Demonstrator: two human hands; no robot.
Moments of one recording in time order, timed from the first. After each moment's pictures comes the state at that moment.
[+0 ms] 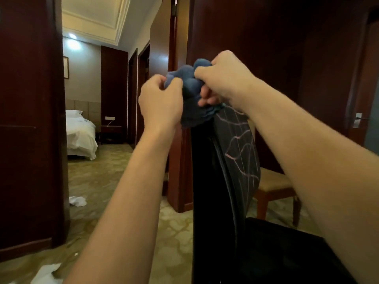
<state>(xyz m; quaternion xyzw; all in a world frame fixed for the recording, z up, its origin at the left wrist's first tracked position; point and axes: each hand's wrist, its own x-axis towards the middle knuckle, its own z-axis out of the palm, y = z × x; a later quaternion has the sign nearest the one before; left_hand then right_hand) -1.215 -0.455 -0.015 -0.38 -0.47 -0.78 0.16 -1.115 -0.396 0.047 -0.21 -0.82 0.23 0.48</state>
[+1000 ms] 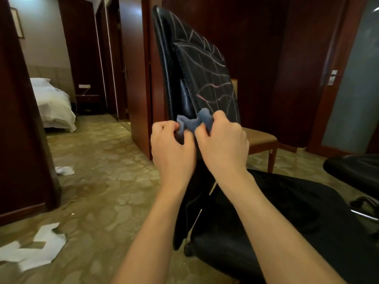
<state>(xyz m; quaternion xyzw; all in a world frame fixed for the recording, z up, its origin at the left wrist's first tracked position) -1.138 -0.446 -0.202 -0.38 -0.61 -0.66 0.21 -1.046 -0.432 -0.165 -0.40 -0.78 0.02 0.49</state>
